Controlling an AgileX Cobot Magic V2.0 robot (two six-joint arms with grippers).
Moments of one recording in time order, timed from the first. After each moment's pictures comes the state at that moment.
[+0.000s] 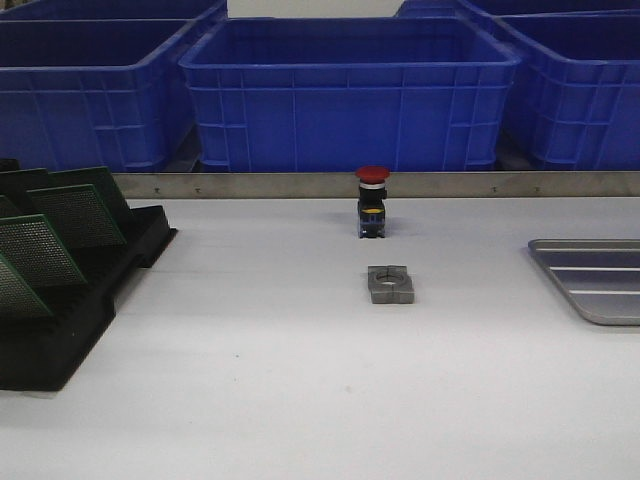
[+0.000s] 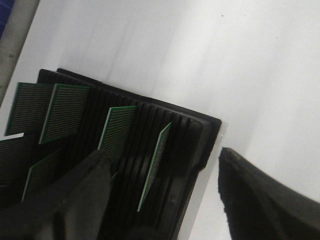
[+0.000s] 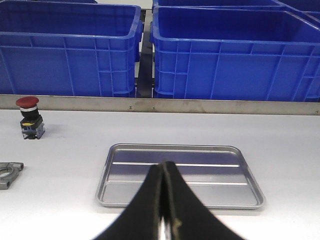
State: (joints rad) left arm 0.01 1.10 -0.70 -0.62 0.75 1.71; right arm -0.05 -0.01 0.03 -0.15 0.08 0.13
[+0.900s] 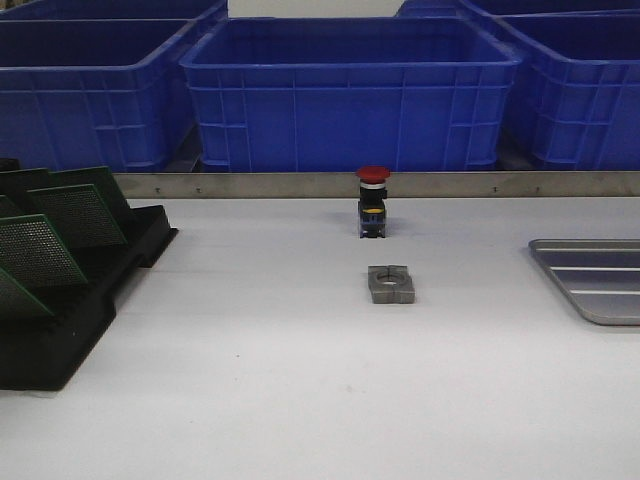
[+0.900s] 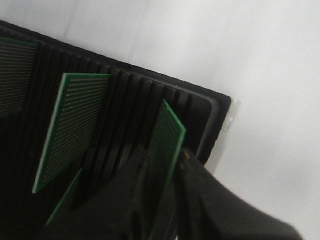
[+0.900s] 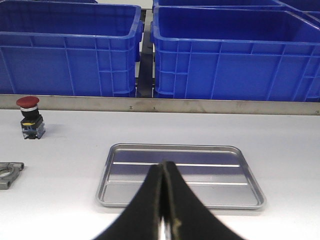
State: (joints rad) left arm -0.02 1.40 -0.71 -0.64 0.58 1.75; right arm -0.05 -0.01 0.03 -0.15 0.08 0.13
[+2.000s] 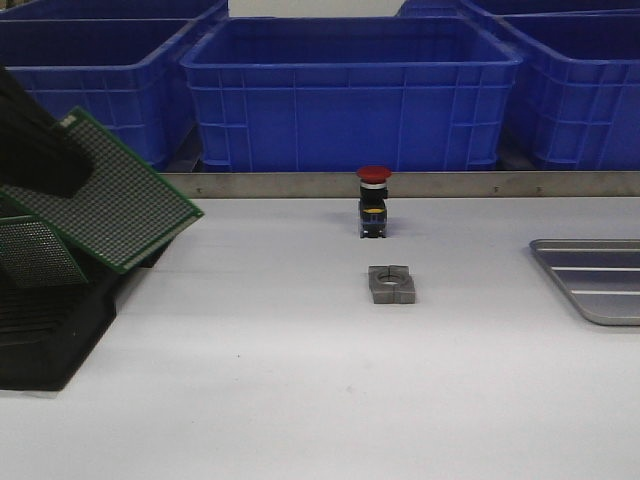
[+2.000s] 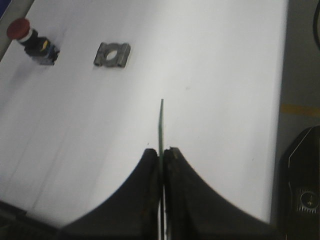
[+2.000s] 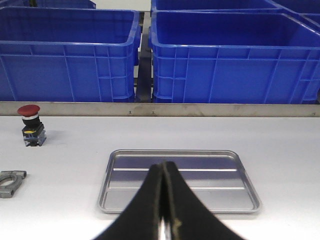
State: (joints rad) left arm -0.26 1.15 -0.71 -0.96 0.80 1.75; right arm -0.05 0.02 -0.09 -0.15 0.21 0.14
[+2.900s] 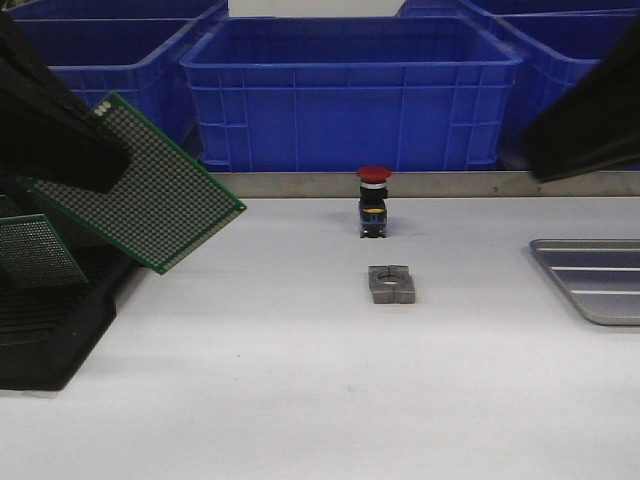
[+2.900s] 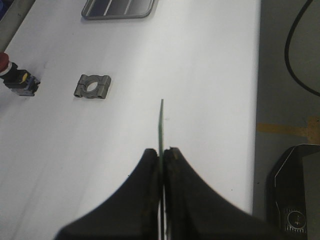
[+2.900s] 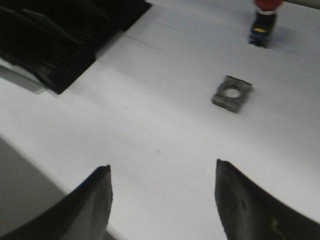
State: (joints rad) left arm -0.32 1.15 -0.71 -1.01 0.80 1.75; right arm 0.67 0.87 -0.52 0.02 0.26 0.14
